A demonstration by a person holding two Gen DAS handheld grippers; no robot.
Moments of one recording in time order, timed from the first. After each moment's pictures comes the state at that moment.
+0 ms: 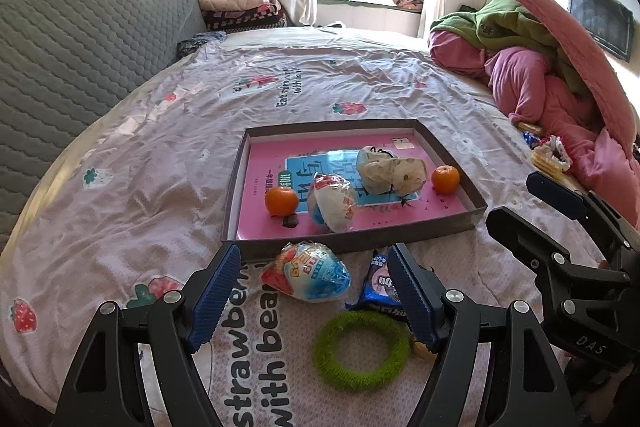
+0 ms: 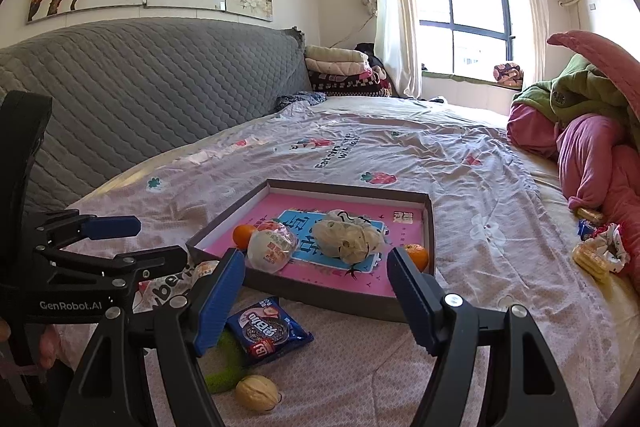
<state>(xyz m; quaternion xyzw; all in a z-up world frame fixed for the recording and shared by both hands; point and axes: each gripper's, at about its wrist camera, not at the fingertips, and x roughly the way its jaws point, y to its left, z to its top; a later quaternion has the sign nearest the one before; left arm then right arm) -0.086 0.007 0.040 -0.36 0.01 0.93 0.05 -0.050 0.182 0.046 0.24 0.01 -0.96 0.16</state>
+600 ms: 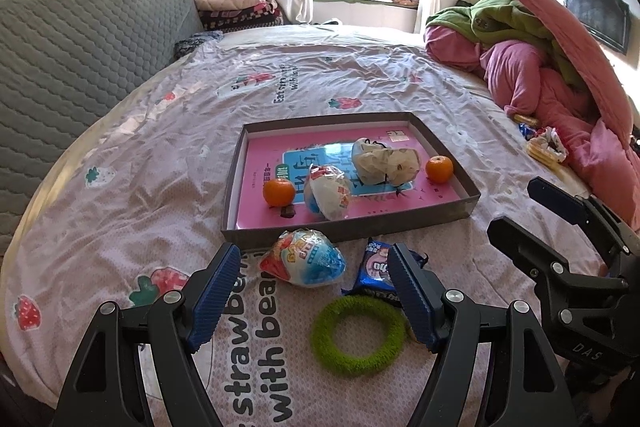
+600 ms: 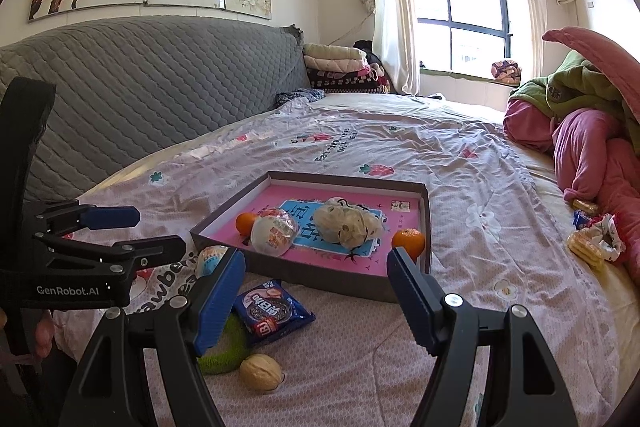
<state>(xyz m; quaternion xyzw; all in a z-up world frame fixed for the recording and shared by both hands) -0.073 0.010 0.041 -0.36 0.02 0.93 0.06 -0.033 0.186 0.041 0.25 0.01 -0.96 0.15</state>
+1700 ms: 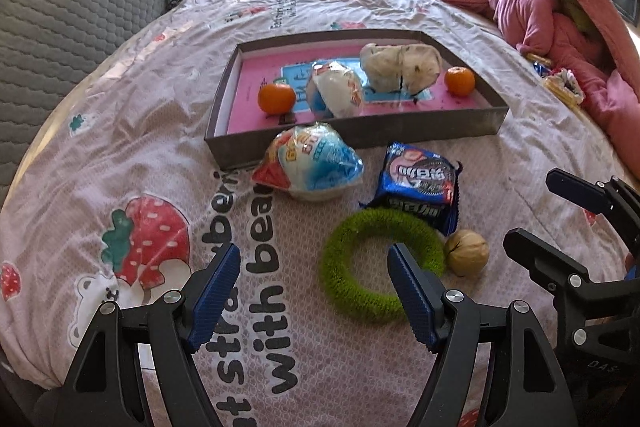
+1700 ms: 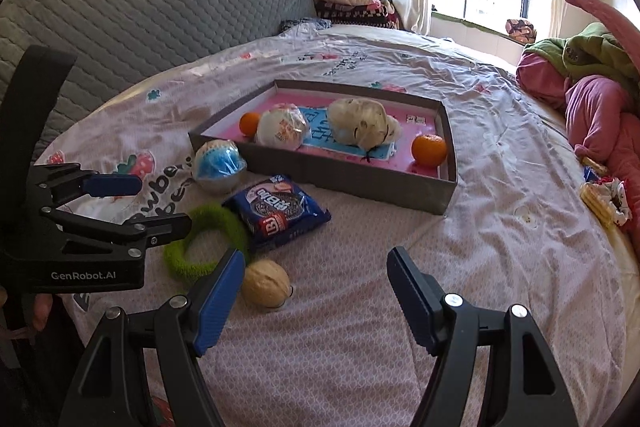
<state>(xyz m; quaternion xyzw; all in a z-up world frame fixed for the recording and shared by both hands) -0.074 0.007 -0.030 -0.45 0.04 0.89 0.05 -0.028 0.166 -0.011 0.36 0.06 -0.92 0.15</state>
